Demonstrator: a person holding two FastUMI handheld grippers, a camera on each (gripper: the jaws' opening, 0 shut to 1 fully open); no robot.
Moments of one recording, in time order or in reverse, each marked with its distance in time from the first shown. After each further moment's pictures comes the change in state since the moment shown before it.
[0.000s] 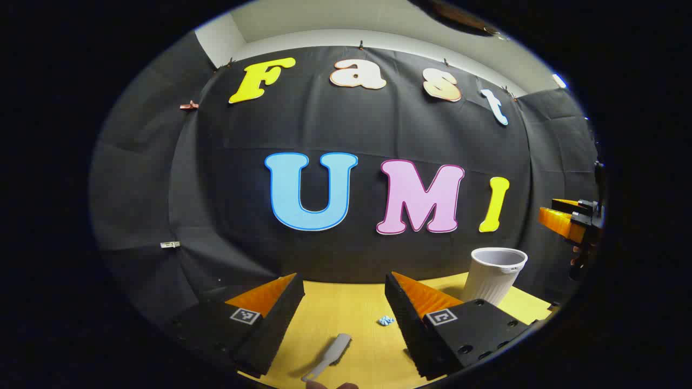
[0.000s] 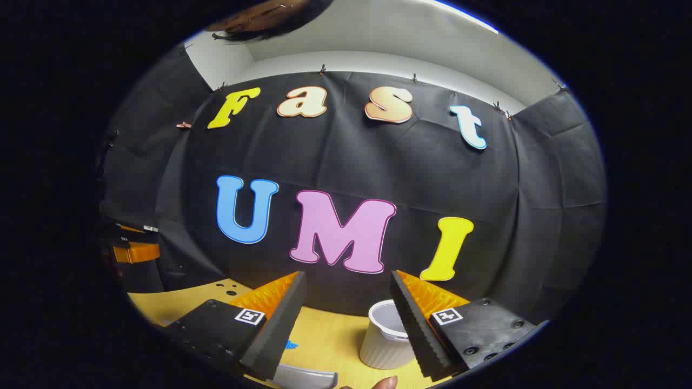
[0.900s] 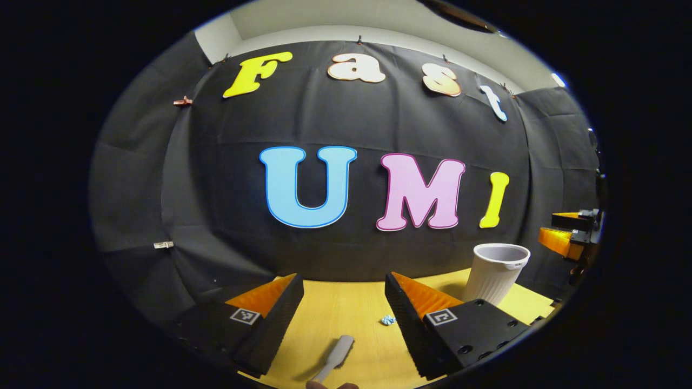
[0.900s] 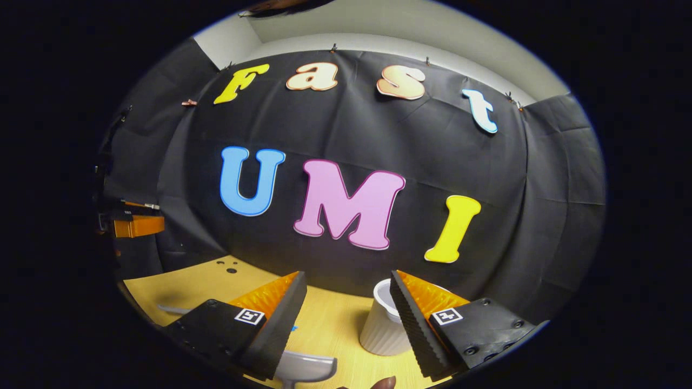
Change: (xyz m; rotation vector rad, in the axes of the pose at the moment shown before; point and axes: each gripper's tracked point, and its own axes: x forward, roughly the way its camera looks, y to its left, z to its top) left arm 0.022 0.006 -0.008 0.006 0.051 -0.027; right arm 0.000 0.022 -0.055 -0.032 0.193 0.048
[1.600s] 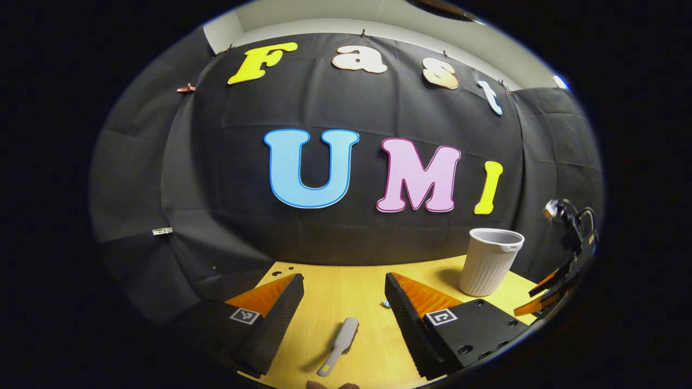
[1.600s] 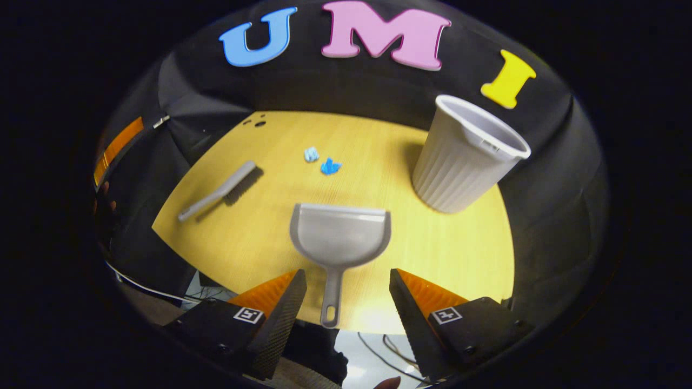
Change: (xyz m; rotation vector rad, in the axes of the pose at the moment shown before) left arm -0.024 0.024 -0.042 -0.023 0.055 -0.023; right arm -0.089 0.075 -0.231 0.092 1.000 0.193
